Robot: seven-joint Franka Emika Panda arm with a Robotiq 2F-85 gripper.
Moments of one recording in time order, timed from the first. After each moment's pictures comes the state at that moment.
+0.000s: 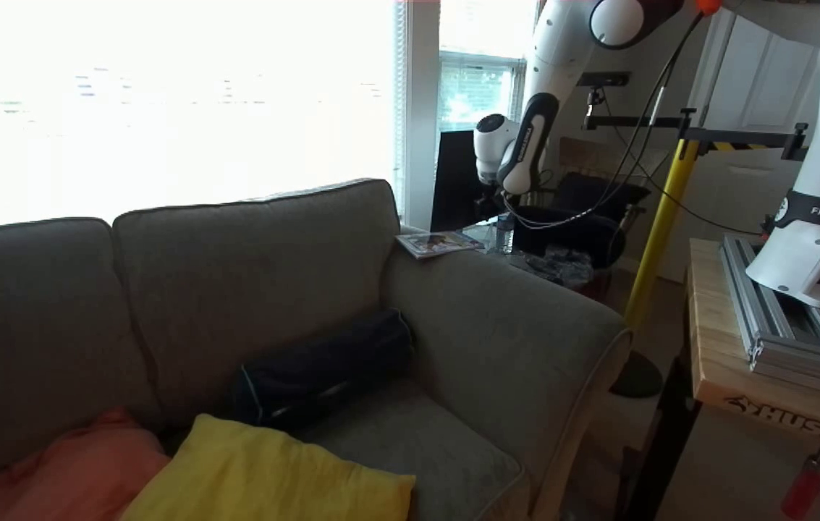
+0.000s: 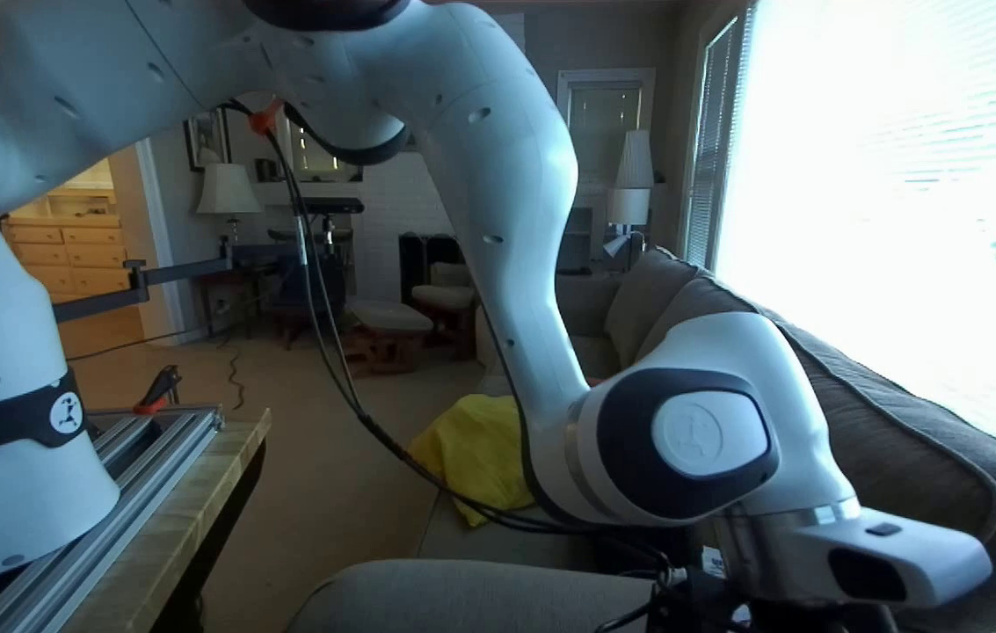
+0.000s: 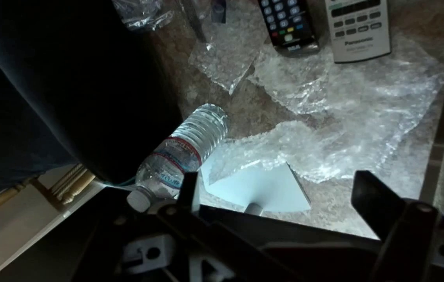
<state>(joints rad) 0.22 1.09 -0.68 -1.75 -0.24 2.92 0.62</state>
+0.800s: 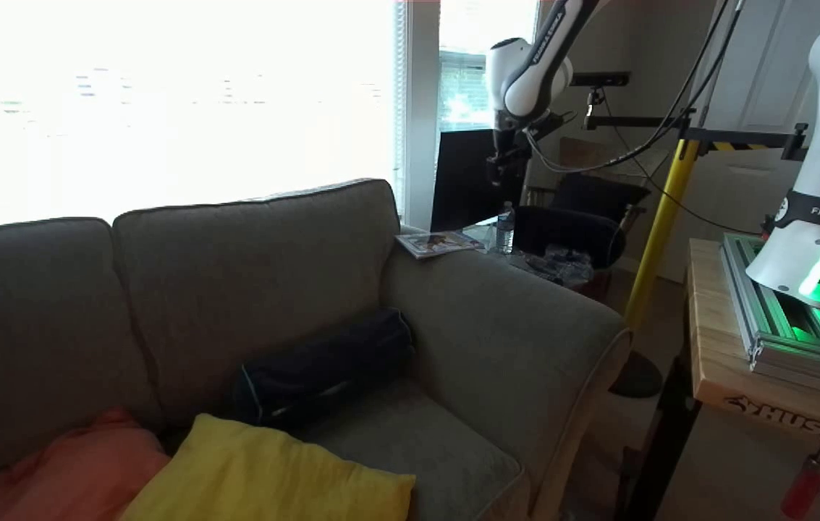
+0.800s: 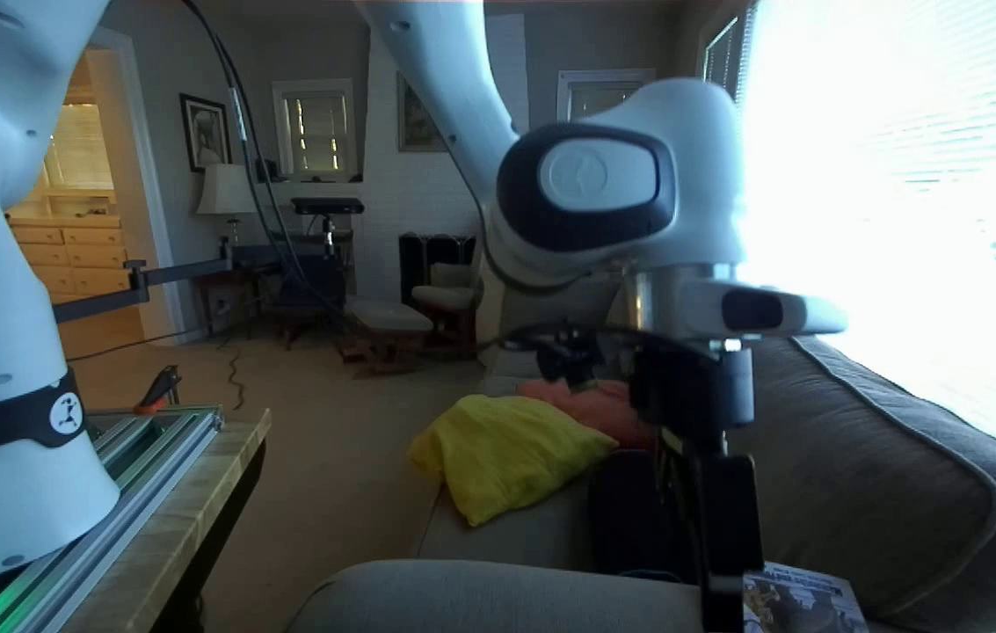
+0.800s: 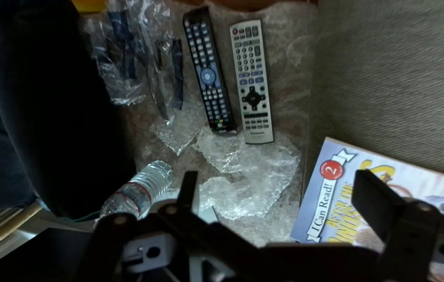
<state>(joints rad) 0.34 0.52 -0.63 -2.12 -0.14 2.61 0.23</state>
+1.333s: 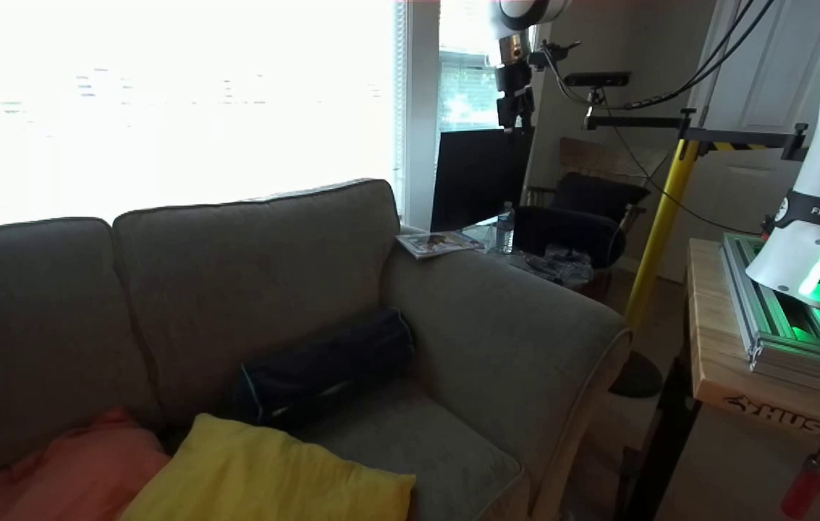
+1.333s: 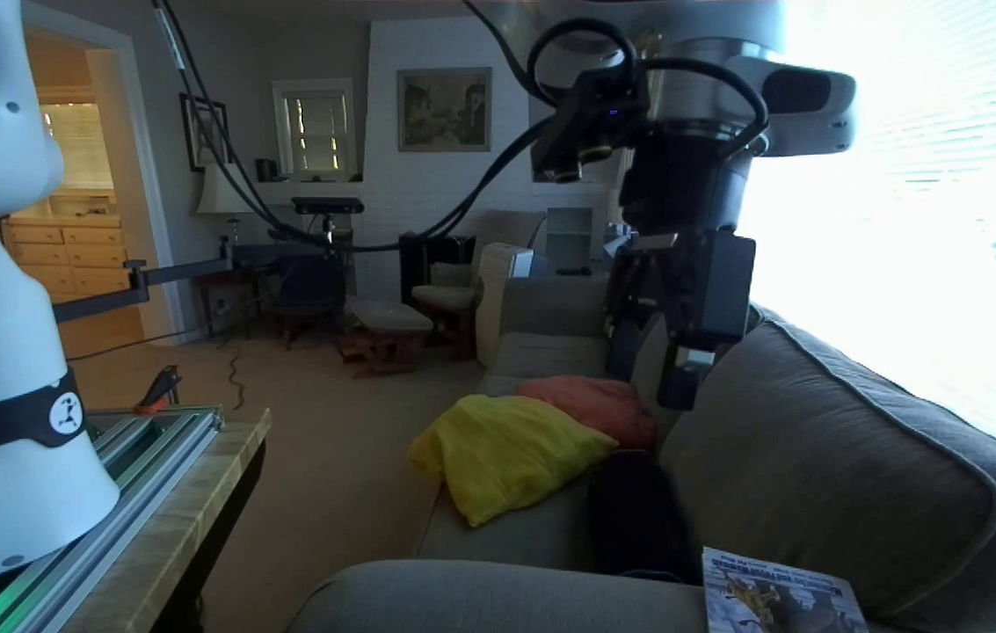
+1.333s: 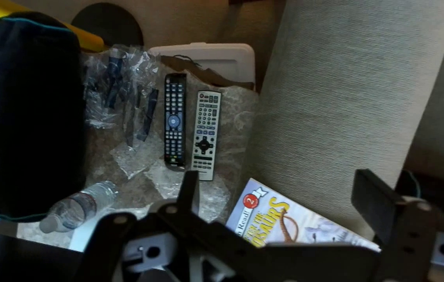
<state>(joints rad) 0.13 0.23 -0.36 -2.00 -0.17 2.07 -0.05</state>
